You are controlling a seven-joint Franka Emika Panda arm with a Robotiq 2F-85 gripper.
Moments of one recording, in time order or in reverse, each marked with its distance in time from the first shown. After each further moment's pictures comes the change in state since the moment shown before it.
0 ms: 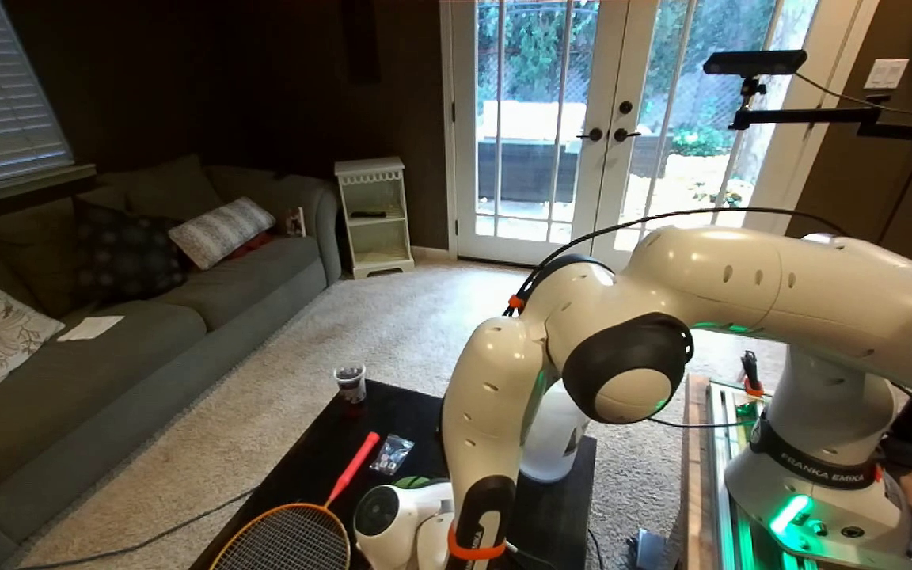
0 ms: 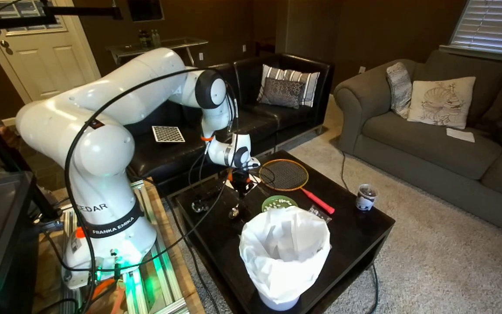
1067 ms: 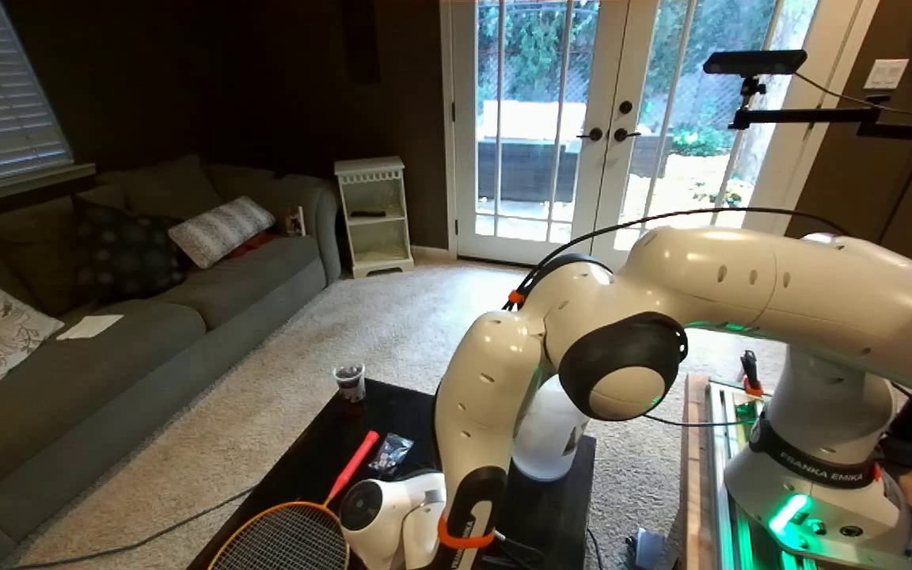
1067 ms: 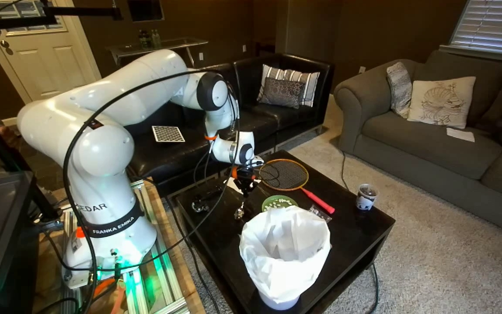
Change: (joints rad) arm -0.019 0.015 -0.003 0.073 -0.058 -0.098 -0.005
